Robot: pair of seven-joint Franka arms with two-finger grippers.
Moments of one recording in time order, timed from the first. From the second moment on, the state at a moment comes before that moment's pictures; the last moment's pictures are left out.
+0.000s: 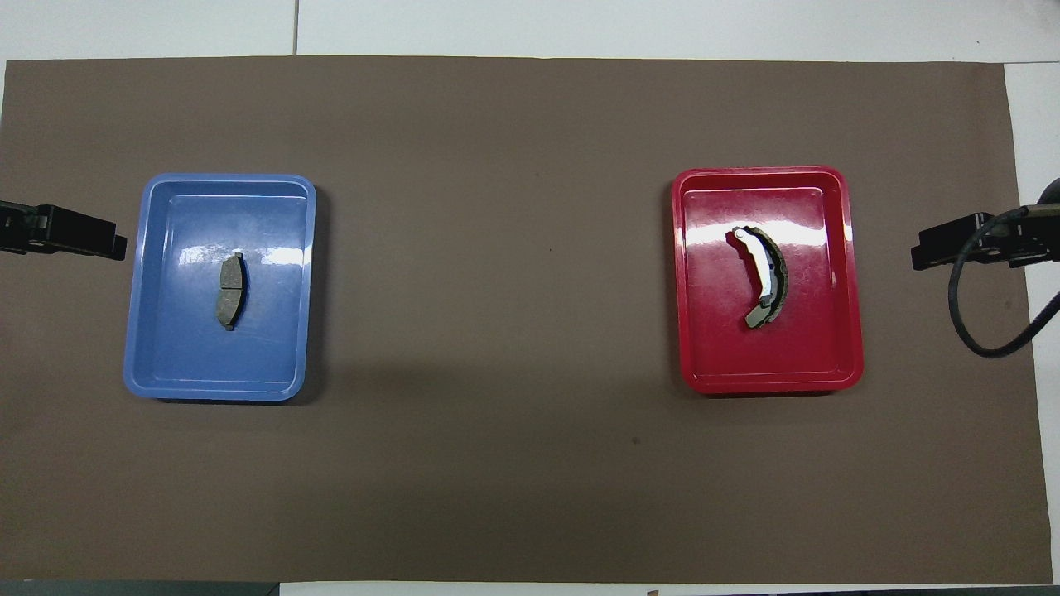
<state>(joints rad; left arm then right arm) -0.03 -0.03 -0.04 -1.57 -0.03 1.56 0.08 0.09 -0.04 -0.09 -1.63 0.02 1.55 0.00</state>
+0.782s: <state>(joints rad) -0.03 -0.03 -0.03 -1.57 -0.03 1.53 0.08 0.09 -0.04 -0.09 -1.63 0.02 1.55 0.00</state>
